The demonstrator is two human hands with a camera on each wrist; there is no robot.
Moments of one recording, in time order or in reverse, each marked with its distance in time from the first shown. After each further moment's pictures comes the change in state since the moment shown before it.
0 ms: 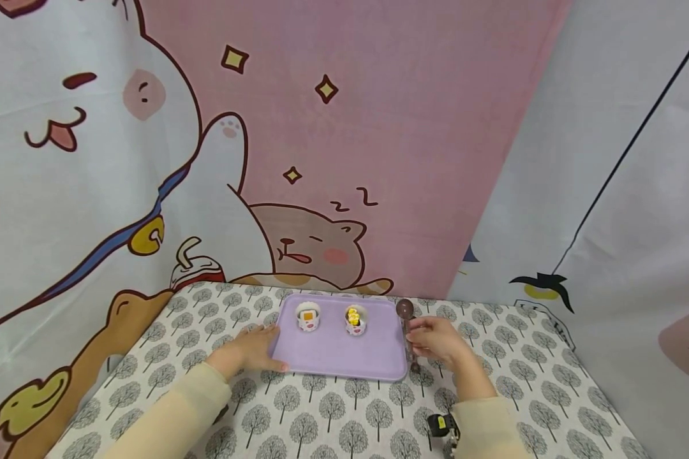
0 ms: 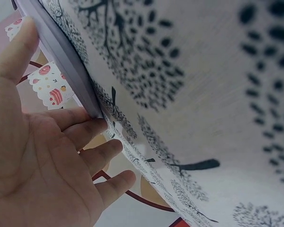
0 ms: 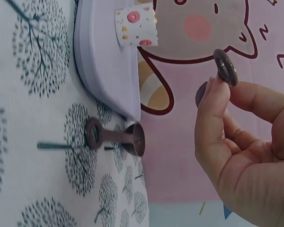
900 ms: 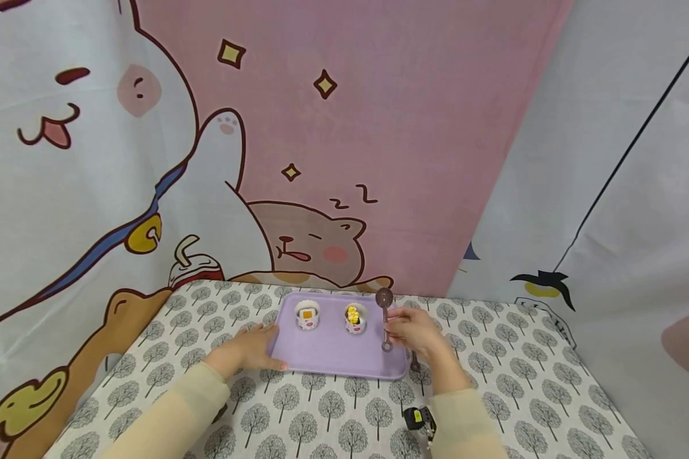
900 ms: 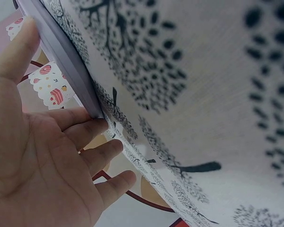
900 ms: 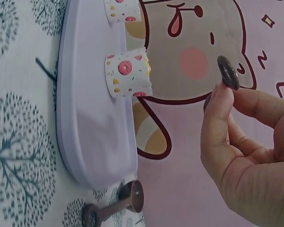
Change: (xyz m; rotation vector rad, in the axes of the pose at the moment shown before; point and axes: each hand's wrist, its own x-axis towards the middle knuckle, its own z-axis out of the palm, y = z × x) left_hand 0.000 -0.002 0.001 0.000 0.002 0.012; right_hand 0.018 -0.016 0.039 0.113 0.004 -0.053
